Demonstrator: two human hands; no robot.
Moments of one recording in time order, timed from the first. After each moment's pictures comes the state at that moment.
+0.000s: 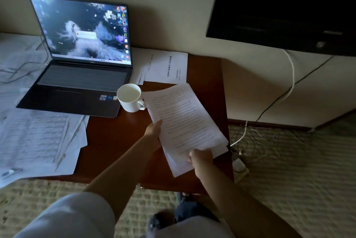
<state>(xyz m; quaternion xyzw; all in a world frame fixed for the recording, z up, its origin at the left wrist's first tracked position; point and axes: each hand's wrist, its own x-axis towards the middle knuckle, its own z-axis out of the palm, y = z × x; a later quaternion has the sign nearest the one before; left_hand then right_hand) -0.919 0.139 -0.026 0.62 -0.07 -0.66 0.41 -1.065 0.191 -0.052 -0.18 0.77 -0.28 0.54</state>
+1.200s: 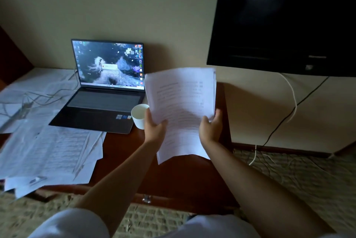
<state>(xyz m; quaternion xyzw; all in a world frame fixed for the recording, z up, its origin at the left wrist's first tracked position) -0.919 0.160 0.061 0.64 -0.38 -0.37 0.56 -1.060 0.134 0.059 -0.38 0.68 -0.52 0.34</state>
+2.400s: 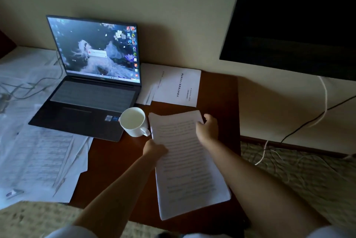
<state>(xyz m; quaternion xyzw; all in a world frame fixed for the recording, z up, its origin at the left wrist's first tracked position) -0.906 0.093 -0.029 0.77 -0.19 -0.53 0.30 -1.062 0.018 -0.013 -0.47 0.75 -0.25 0.40</state>
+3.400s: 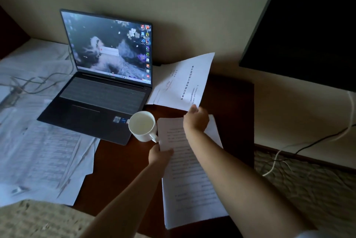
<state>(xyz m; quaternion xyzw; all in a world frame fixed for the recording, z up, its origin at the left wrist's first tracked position) -0.904 0.089 -0.045 0.77 -0.13 -0.50 0.38 -0.972 -0.024 -0.010 -0.41 0.73 -0.37 0.40</state>
